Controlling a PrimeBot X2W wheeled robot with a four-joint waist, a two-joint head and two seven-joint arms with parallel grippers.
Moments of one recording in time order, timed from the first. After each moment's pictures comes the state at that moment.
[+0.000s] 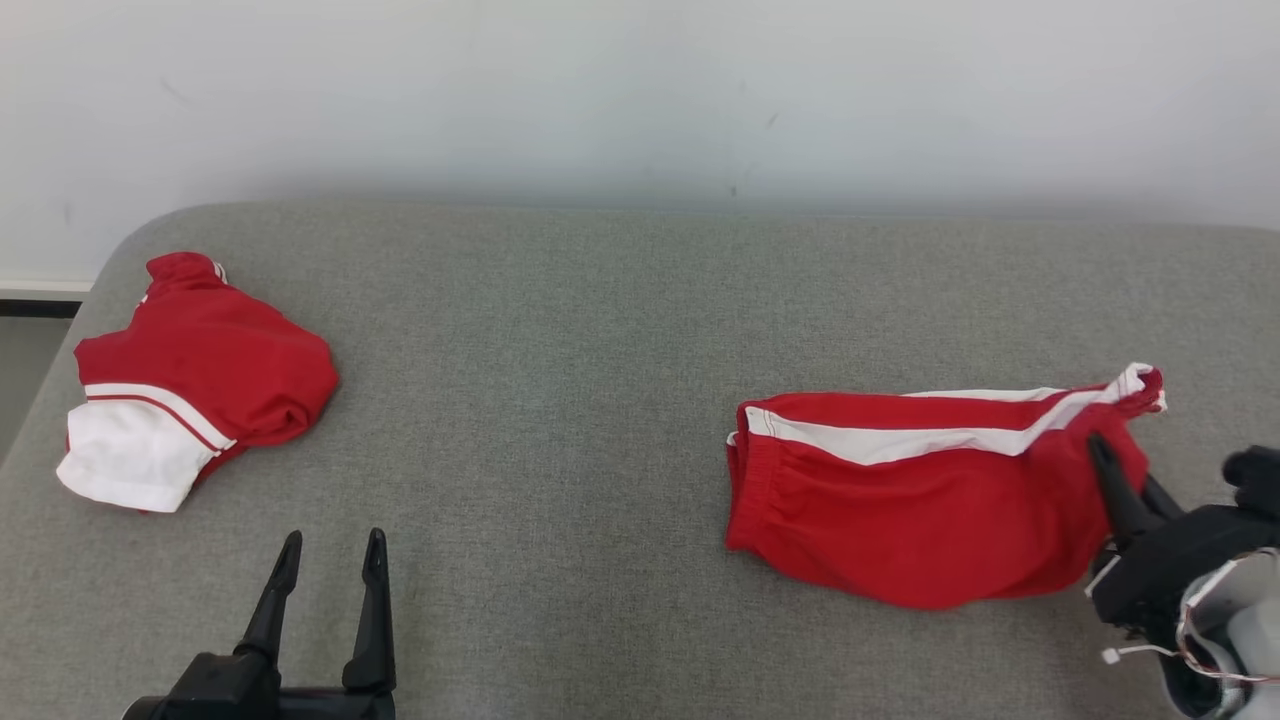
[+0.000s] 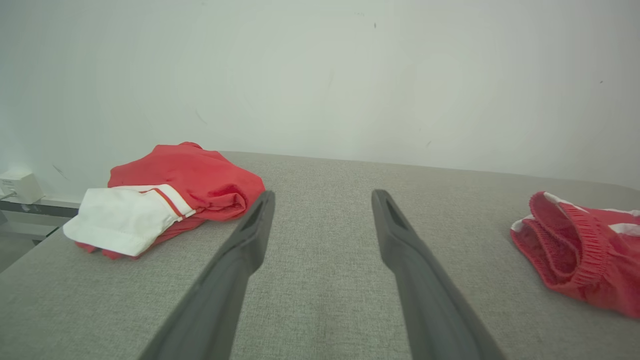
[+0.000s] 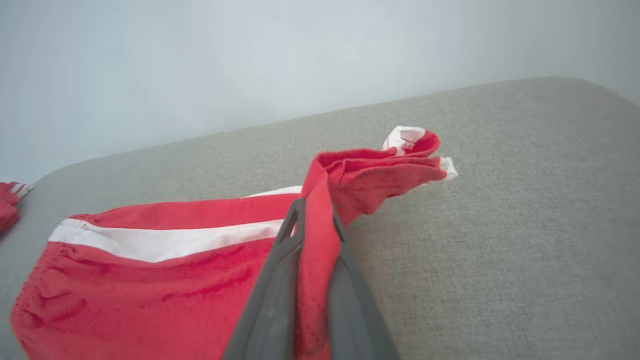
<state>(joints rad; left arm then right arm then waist) -0.04 0.06 0.00 0.16 -0.17 -0.13 -0.26 -0.36 -0.49 0.29 0.57 0.80 0.13 -0.08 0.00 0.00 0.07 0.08</state>
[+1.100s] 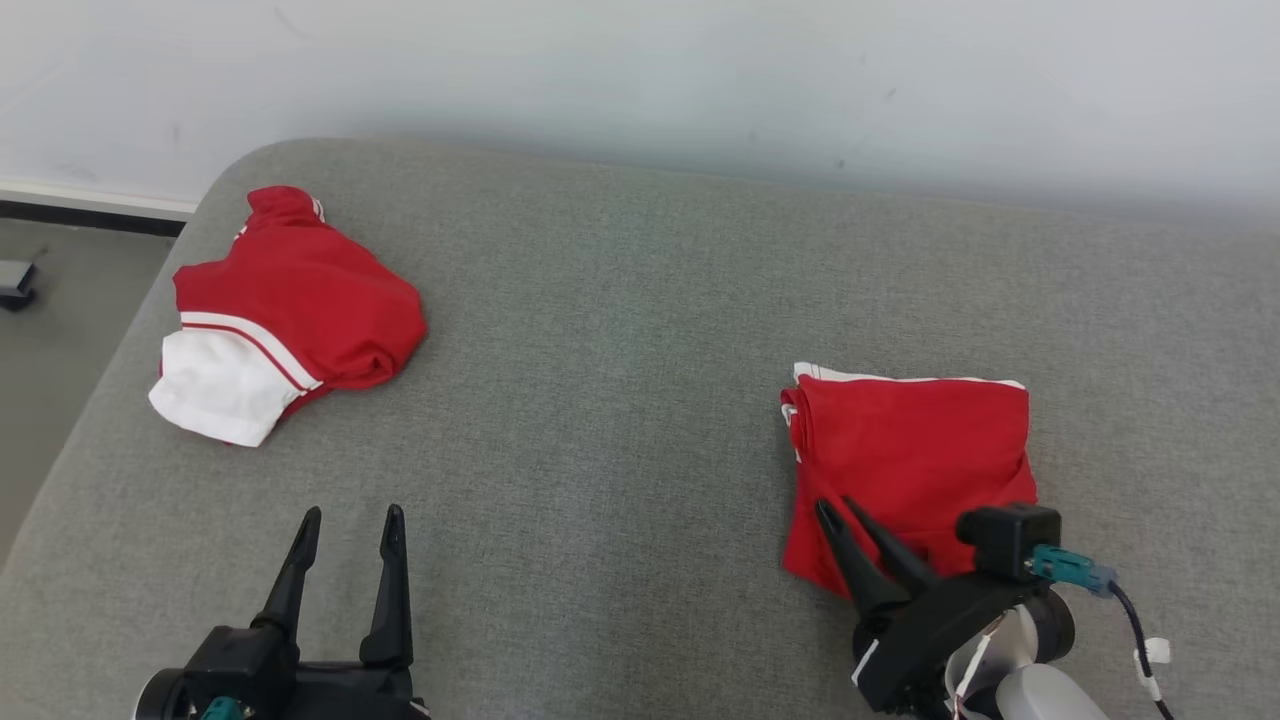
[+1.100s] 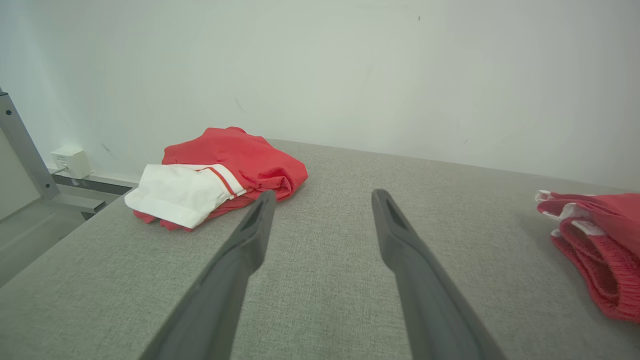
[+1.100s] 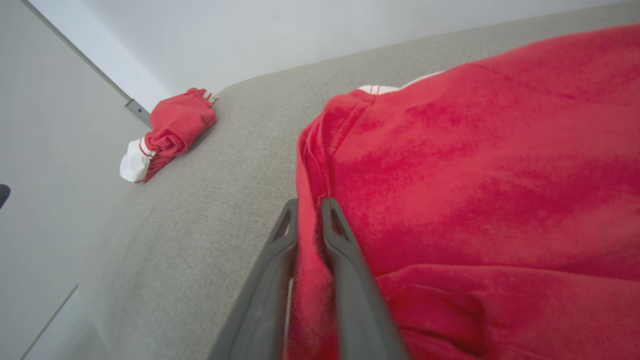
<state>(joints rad) -0.09 0.05 -0.02 0.19 -0.19 -0.13 -0.26 -0.25 -0.17 0.36 0.33 0.60 0.13 0.05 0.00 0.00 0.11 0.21</state>
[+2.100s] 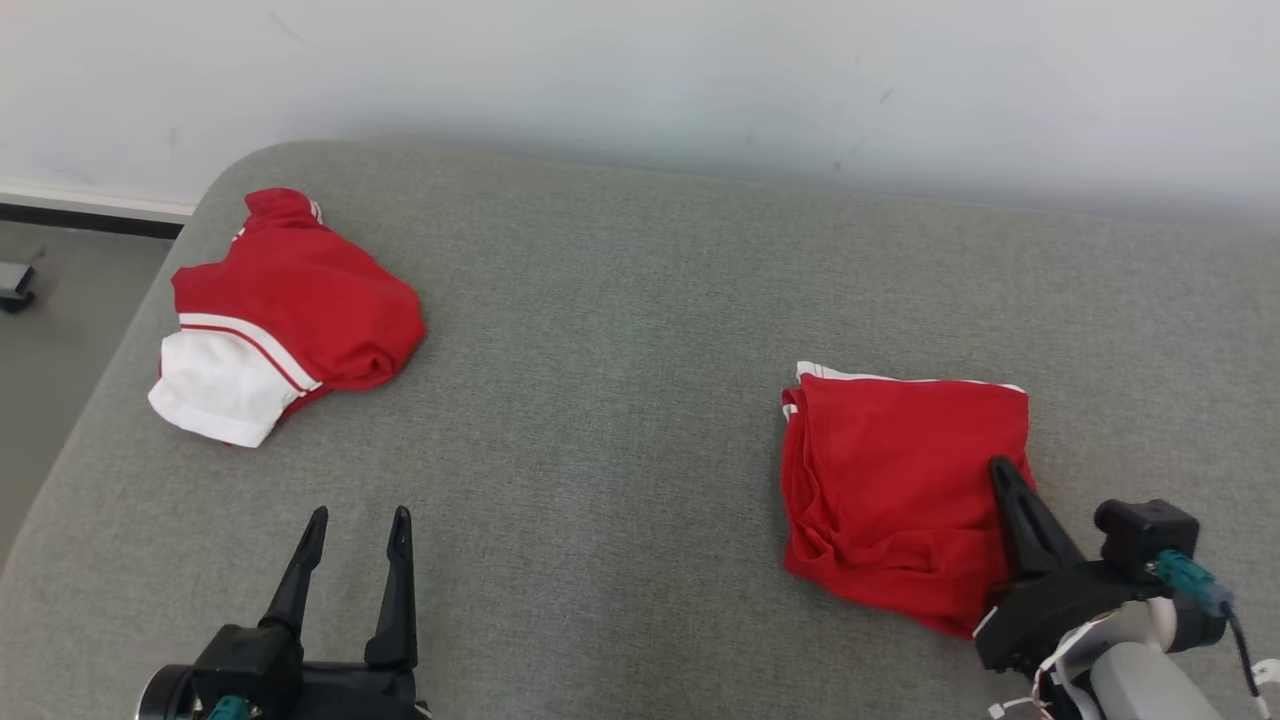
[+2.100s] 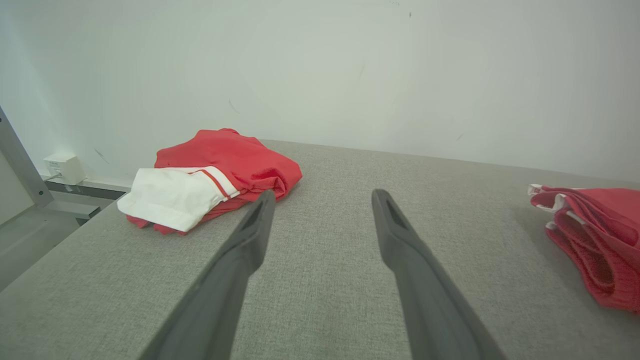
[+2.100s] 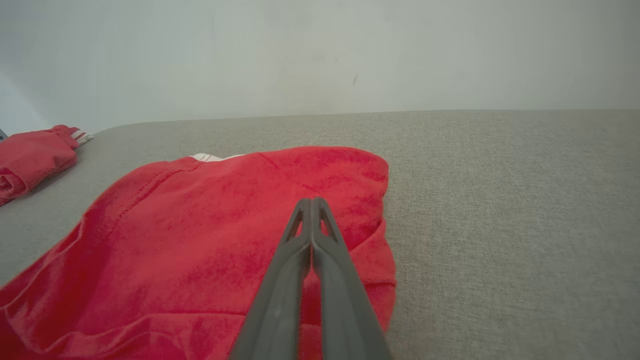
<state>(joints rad) -0.09 0.07 -0.04 0.19 -0.18 -0.13 -0.26 -0.32 -0.26 0.21 0.58 0.43 0.13 -0.26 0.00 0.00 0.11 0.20</state>
